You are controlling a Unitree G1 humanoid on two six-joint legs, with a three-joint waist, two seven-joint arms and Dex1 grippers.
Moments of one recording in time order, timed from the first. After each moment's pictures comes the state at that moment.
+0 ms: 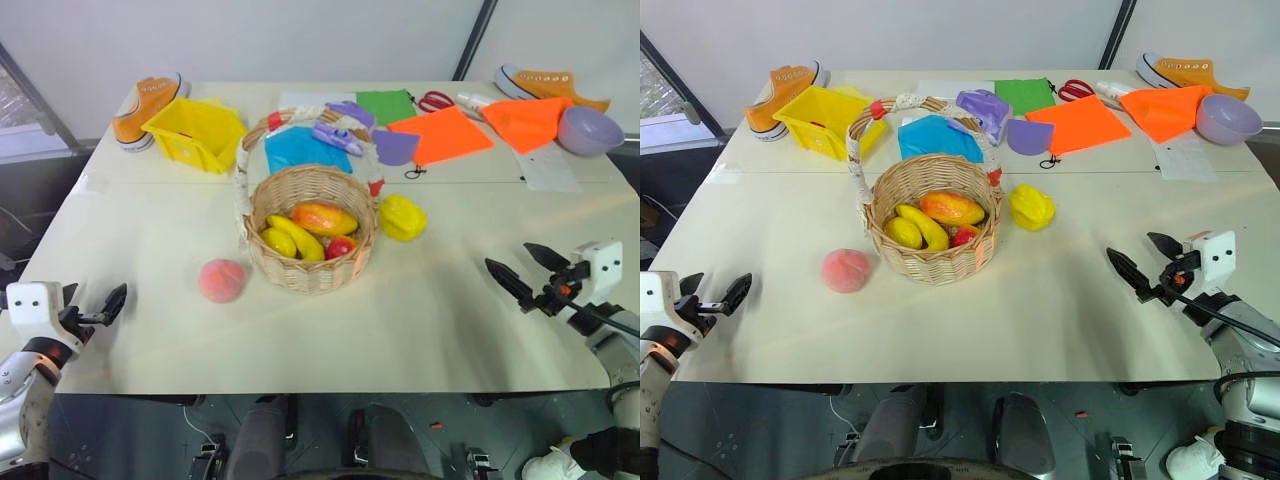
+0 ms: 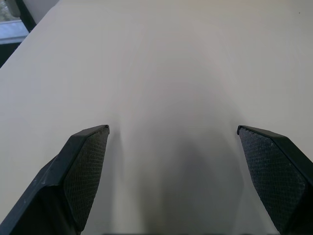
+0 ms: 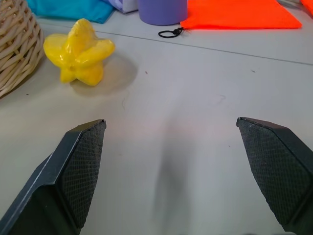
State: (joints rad) left arm 0.16 0.57 0.57 0.02 -0.42 0.26 -0.49; right arm 0.04 -0.64 -0.48 -0.06 0.49 0.30 0.76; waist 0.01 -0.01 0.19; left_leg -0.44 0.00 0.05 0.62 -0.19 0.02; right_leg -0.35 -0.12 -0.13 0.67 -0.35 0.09
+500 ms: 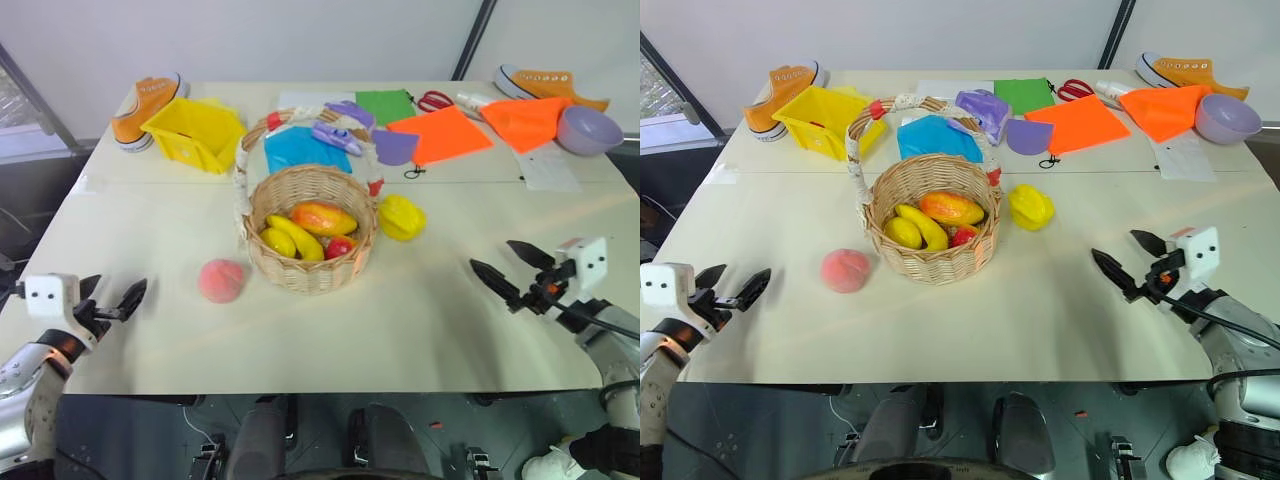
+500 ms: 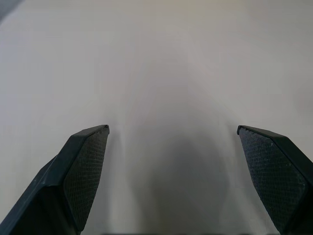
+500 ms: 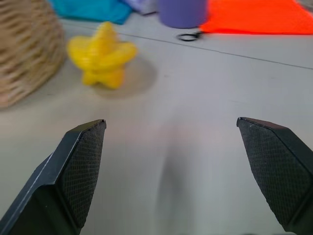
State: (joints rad) left arm 0.15 0.57 0.53 -0.09 -0.48 0.33 -0.57; right arm 0.04 -0.65 -0.41 -0.17 0.52 0.35 0.78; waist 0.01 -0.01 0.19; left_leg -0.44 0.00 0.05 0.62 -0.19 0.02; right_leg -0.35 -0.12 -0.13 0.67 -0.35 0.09
